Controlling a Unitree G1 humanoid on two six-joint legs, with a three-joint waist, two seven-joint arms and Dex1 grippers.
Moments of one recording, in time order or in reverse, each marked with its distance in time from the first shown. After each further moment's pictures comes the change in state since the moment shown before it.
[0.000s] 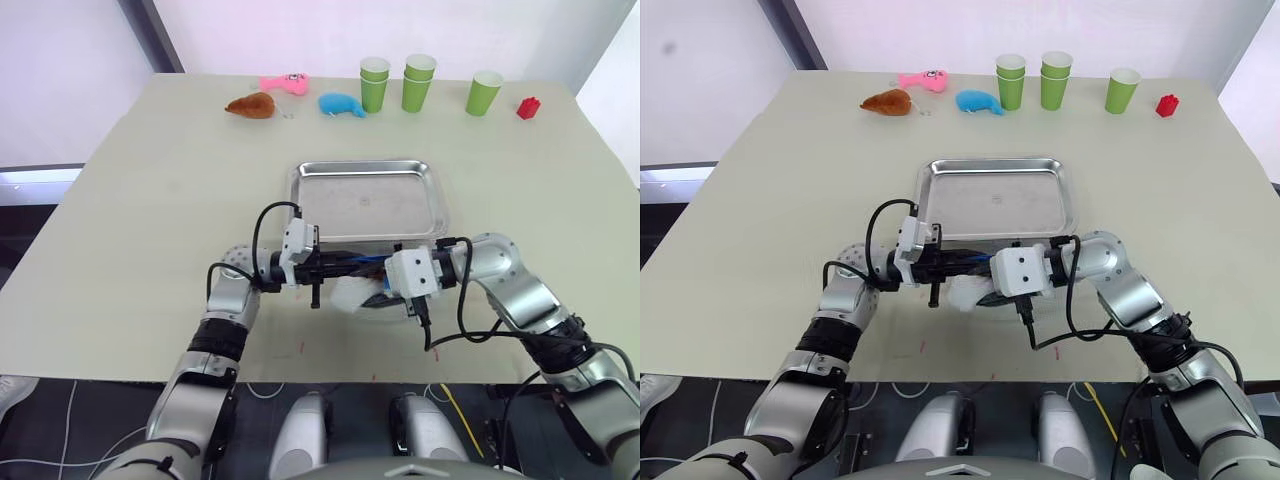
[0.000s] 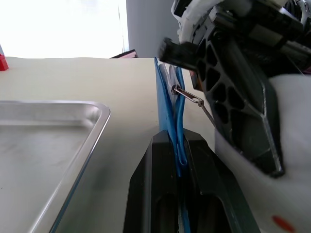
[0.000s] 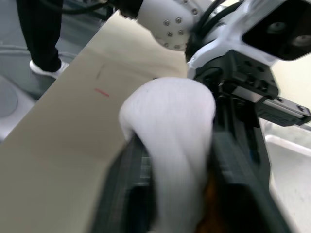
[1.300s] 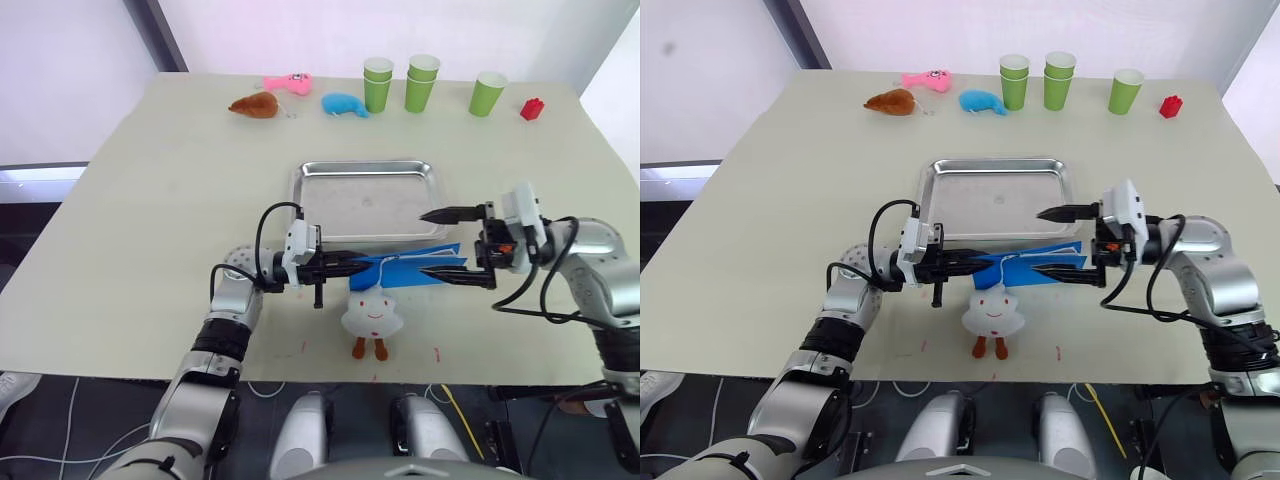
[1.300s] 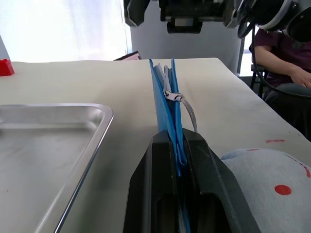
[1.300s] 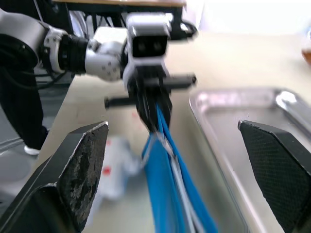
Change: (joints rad) left arm -0.004 -0.013 -0.008 0.019 0.009 -0.044 -0.003; right arm 0.104 -0.214 -0.399 0.103 0.421 0.271 0.123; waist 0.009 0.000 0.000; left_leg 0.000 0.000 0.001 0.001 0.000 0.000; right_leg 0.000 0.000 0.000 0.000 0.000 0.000
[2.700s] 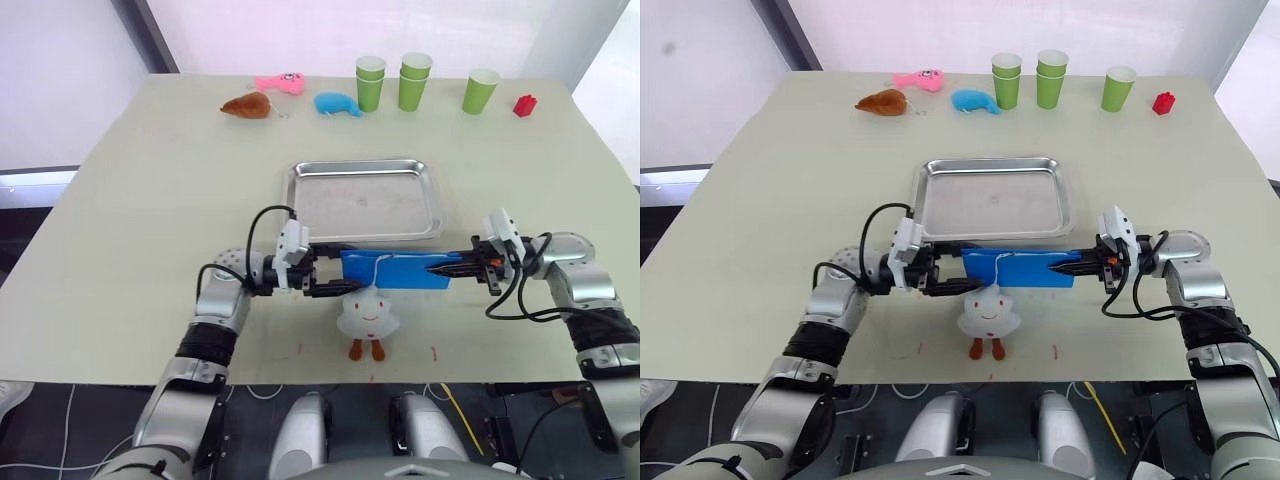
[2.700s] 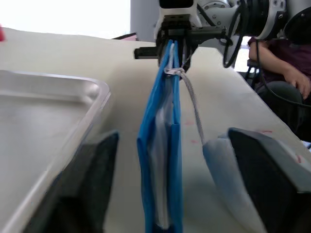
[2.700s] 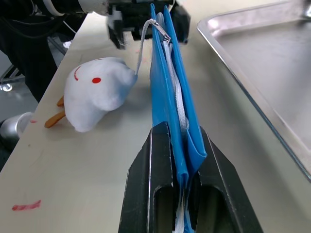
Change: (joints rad) left arm 0.055 0.108 0.037 -0.153 -0.038 0.190 0.033; right arm -0.113 0.127 0.043 0.435 -0.193 -0.209 0.209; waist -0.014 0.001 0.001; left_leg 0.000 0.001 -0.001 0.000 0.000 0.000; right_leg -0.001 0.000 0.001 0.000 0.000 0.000
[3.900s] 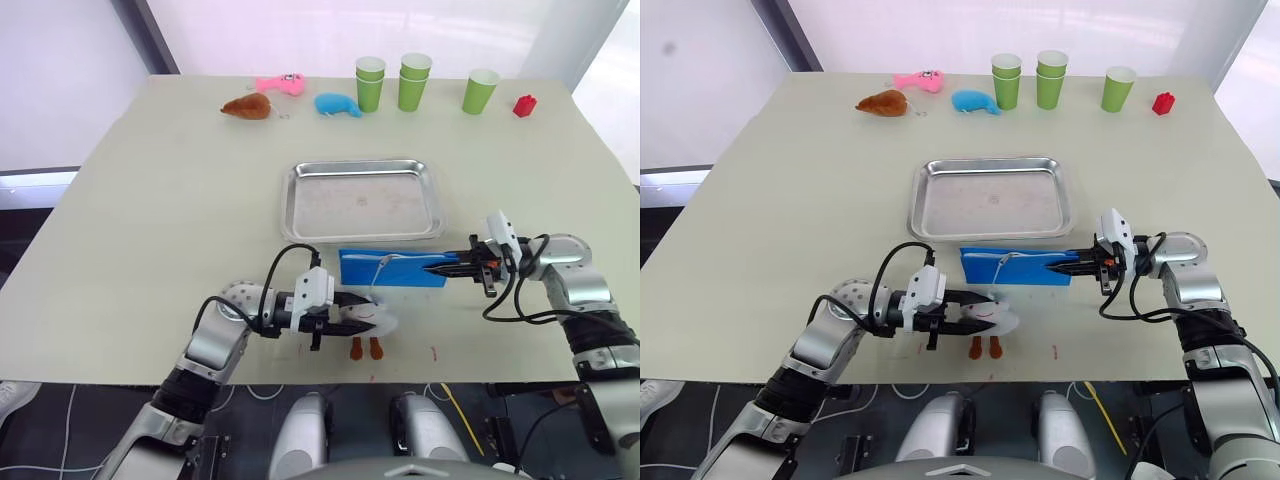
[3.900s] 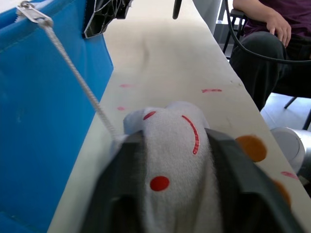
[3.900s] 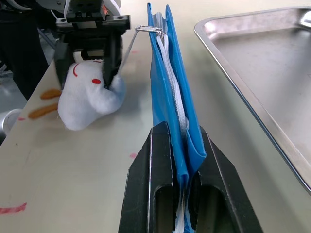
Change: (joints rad) left arm 0.231 0.094 -0.211 -0.356 0.099 0.057 0.170; right arm 0.014 0.018 -0.002 0.001 -0.010 -0.057 -0.028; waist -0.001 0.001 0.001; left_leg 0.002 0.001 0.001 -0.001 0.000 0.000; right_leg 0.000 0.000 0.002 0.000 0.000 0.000
